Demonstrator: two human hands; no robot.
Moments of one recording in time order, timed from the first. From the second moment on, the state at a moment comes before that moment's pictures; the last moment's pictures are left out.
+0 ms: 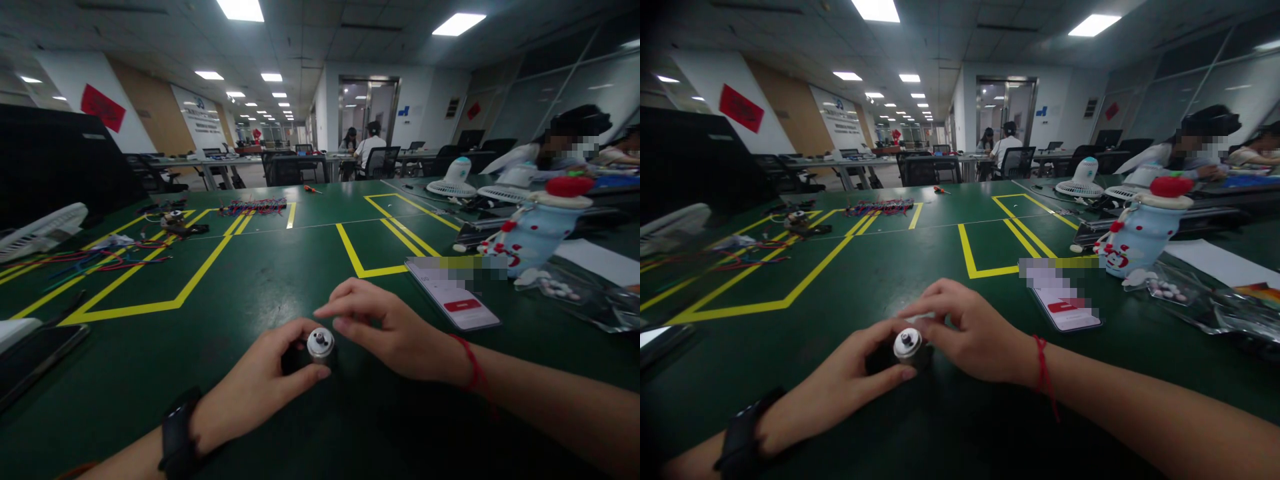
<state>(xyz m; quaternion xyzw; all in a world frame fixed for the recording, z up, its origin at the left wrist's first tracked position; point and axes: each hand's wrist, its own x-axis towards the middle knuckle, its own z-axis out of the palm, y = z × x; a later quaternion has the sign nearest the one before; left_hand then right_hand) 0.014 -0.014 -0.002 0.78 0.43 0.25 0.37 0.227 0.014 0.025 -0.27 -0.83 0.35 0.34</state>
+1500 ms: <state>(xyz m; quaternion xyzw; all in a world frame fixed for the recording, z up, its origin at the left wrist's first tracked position) 0.013 -0.012 -0.004 0.78 0.43 0.24 0.39 0.266 0.037 -0.005 -0.27 -0.90 0.29 0.16</state>
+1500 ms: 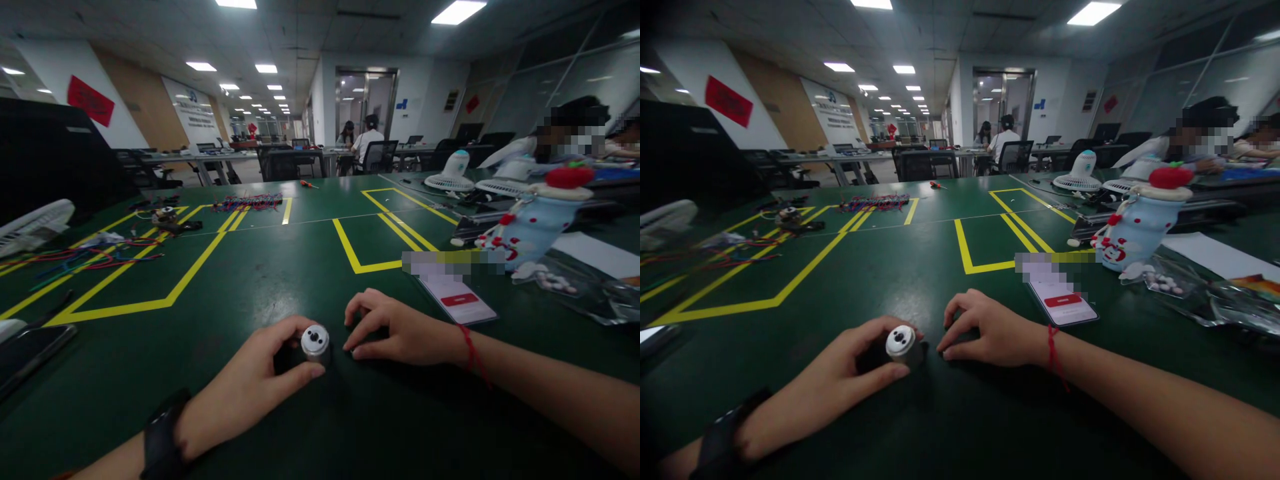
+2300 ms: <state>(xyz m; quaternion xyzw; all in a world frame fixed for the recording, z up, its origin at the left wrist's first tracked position) 0.014 -0.014 0.000 0.78 0.43 0.24 0.38 0.263 0.033 -0.002 -0.29 -0.88 0.32 0.20</state>
